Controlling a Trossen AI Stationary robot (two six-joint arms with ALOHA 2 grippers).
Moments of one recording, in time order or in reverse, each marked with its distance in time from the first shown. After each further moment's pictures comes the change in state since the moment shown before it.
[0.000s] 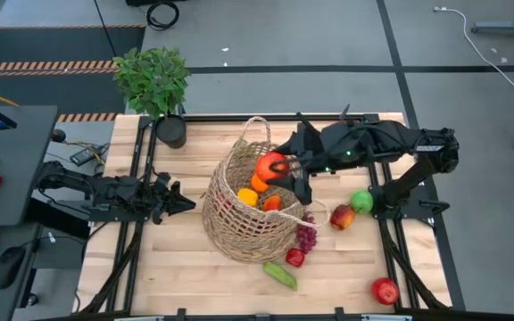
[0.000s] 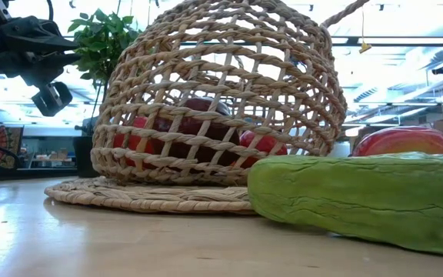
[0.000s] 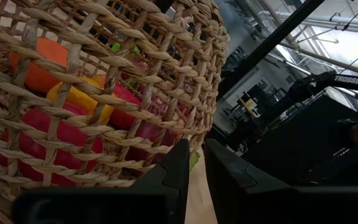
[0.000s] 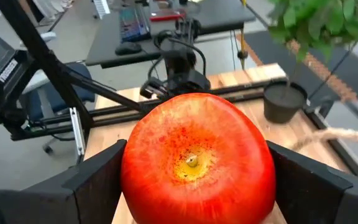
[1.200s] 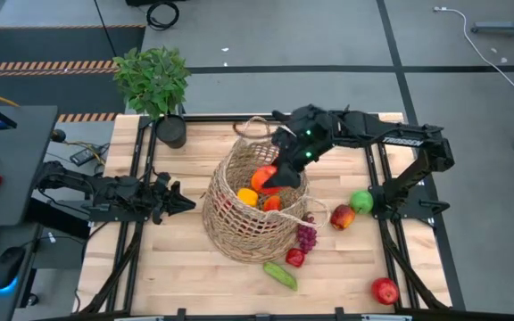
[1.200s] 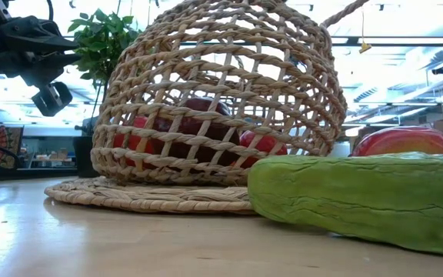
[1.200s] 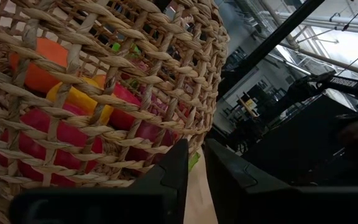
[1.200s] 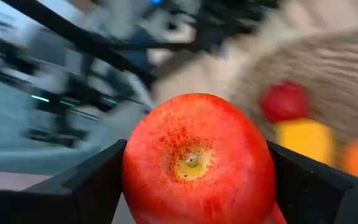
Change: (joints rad) left arm 0.000 0.000 0.000 0.000 0.000 0.000; right arm -0.274 0.006 -0.239 0.101 -0.633 0.329
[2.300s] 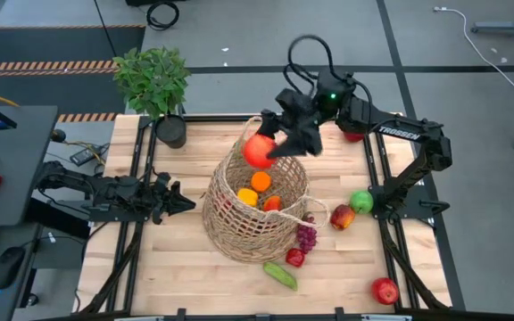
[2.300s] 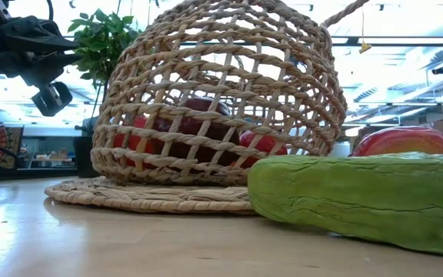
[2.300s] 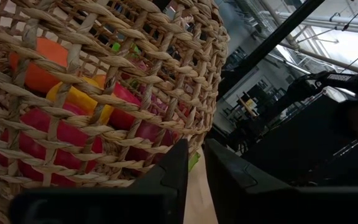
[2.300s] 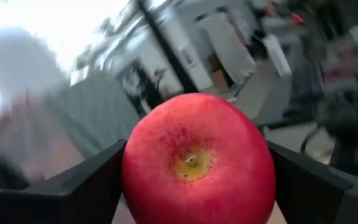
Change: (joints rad) left arm 0.000 0.000 0.000 0.000 0.000 0.000; right arm -0.149 0.000 -0.019 0.737 -0.470 0.003
